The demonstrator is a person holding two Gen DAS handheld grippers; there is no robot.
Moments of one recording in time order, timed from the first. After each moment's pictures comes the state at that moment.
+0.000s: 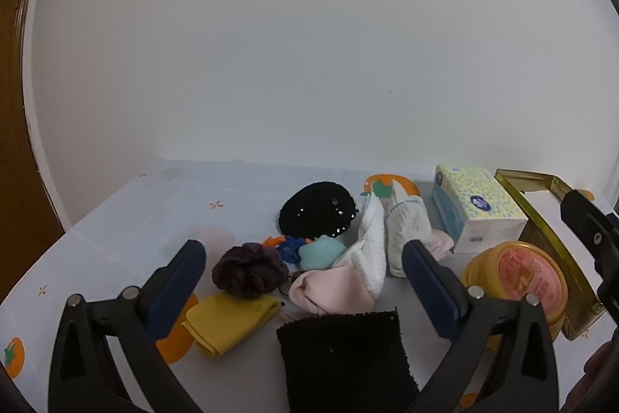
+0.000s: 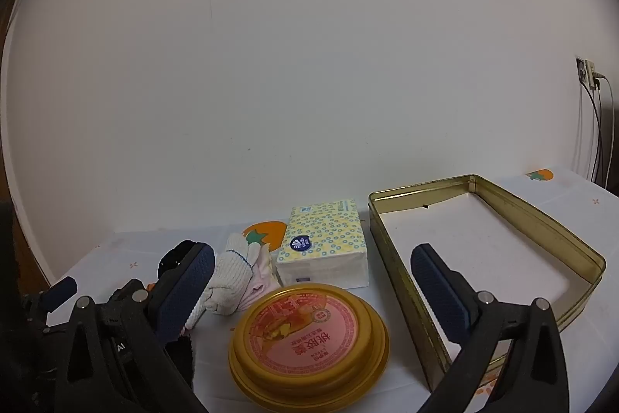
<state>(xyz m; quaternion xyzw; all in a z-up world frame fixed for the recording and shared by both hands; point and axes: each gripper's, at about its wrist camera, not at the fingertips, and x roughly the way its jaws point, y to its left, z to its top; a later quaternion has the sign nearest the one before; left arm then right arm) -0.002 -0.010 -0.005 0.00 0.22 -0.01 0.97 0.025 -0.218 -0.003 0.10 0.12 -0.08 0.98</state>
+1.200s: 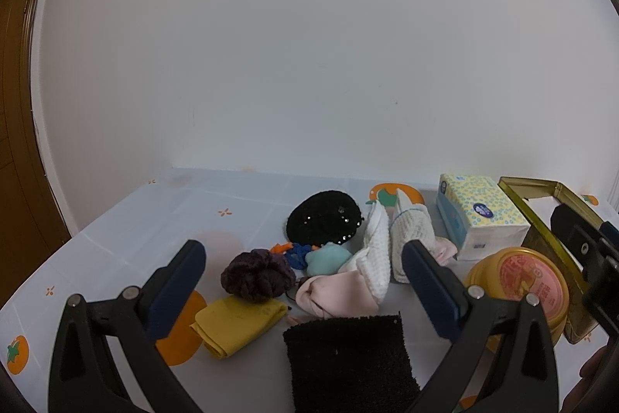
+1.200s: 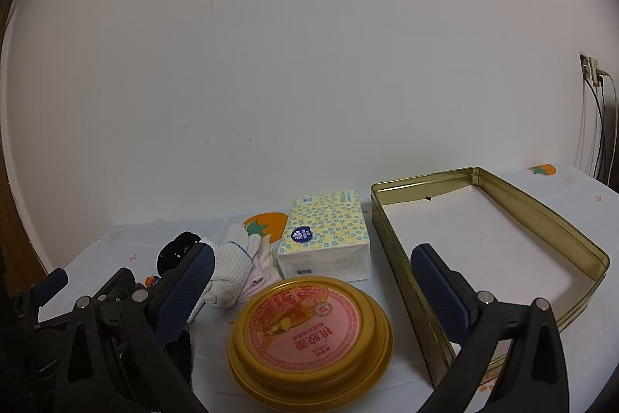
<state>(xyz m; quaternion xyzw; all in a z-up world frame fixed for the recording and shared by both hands) -0.001 0.004 0.000 0.00 0.21 -0.01 0.98 0.032 -0.215 -0.006 0.10 0.13 -0.09 0.98</state>
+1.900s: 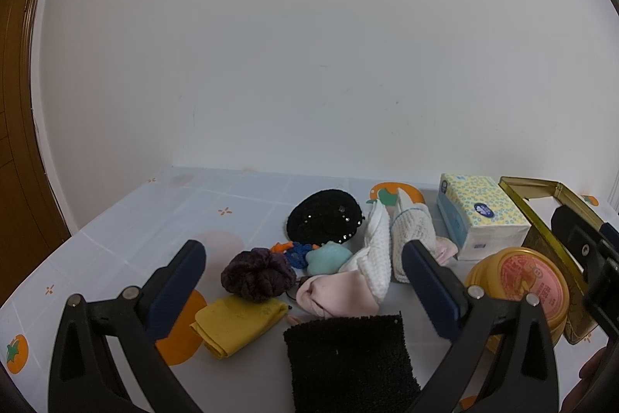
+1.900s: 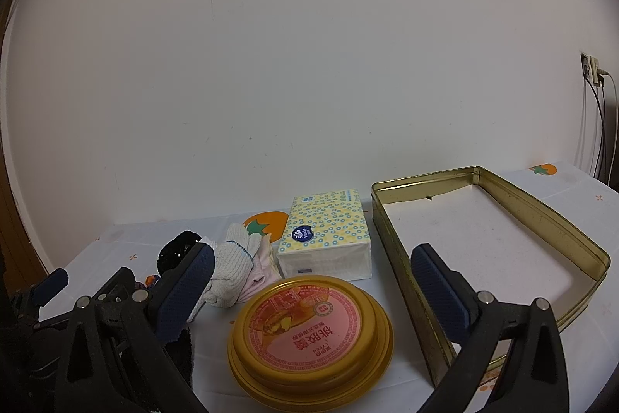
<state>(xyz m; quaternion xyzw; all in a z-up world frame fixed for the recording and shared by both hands) -0.003 0.003 0.000 0.00 0.21 -0.01 0.98 0.032 -0.214 -0.005 0.10 0.13 -0.09 0.98</state>
